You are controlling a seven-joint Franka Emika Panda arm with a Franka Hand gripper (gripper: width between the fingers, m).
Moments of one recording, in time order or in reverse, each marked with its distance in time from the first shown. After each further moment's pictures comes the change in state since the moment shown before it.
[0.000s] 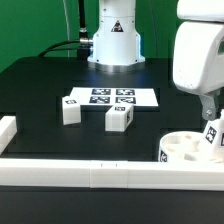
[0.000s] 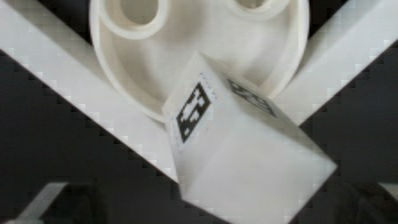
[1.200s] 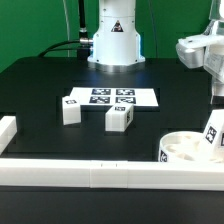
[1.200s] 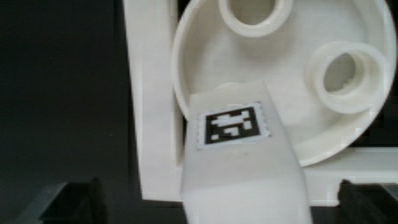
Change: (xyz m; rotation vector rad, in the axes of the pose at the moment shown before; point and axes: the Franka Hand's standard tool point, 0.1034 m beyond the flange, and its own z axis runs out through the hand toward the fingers) arm -0.002 0.000 0.009 -0.088 -0.071 -0.759
